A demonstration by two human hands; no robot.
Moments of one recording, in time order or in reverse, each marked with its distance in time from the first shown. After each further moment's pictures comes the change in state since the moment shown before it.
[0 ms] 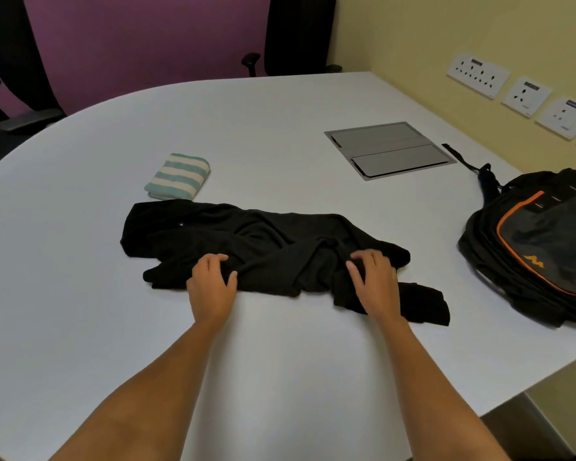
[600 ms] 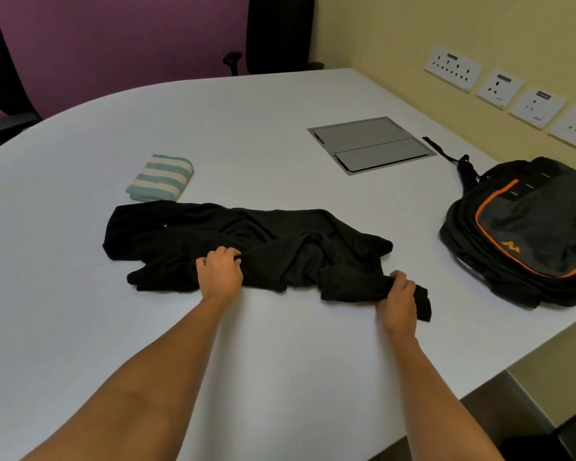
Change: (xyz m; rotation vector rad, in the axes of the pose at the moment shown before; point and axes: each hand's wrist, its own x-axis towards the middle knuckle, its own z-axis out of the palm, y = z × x) left_hand 0.016 0.034 0.020 0.261 -0.108 0.154; right_hand -0.046 0.044 -0.015 0.074 -0.025 0.592
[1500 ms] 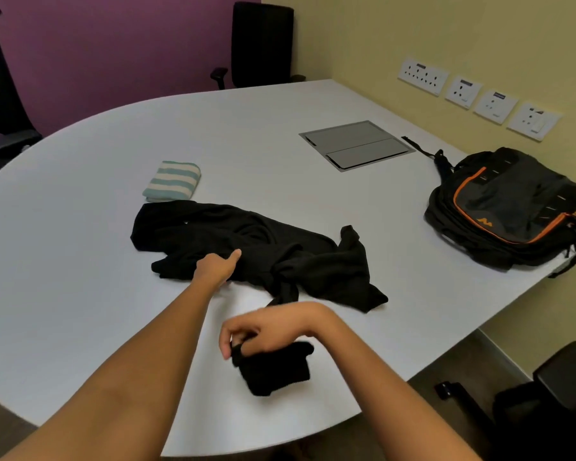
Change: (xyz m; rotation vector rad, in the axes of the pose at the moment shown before) left_hand -0.018 -0.055 -0.058 -0.424 -0.441 -0.410; right_hand -0.197 -0.207 -0.025 -0.093 -1.399 -0.786
